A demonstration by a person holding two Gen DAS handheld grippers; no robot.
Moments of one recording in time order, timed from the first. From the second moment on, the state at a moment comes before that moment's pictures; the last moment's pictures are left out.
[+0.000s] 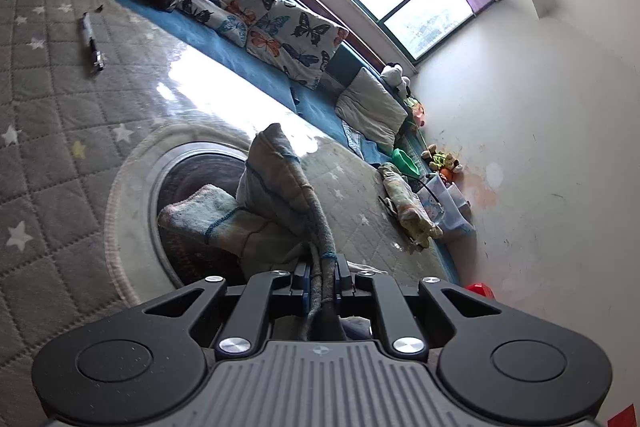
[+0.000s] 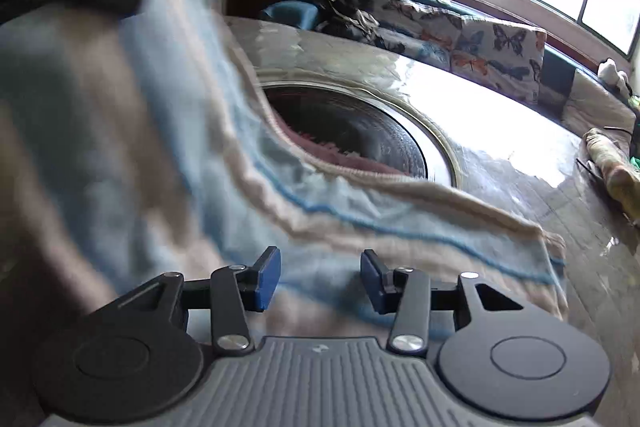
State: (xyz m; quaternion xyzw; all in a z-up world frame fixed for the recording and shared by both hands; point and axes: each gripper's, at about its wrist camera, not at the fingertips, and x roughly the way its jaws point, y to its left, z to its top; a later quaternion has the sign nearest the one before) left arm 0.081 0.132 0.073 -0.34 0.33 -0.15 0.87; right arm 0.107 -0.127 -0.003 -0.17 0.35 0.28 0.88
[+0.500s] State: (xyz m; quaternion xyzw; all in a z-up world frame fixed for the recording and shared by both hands) left arm 0.108 0.041 0.109 -0.28 0.34 -0.17 0.88; right arm 0.034 -0.211 0.012 -0.12 0.32 0.28 0.90
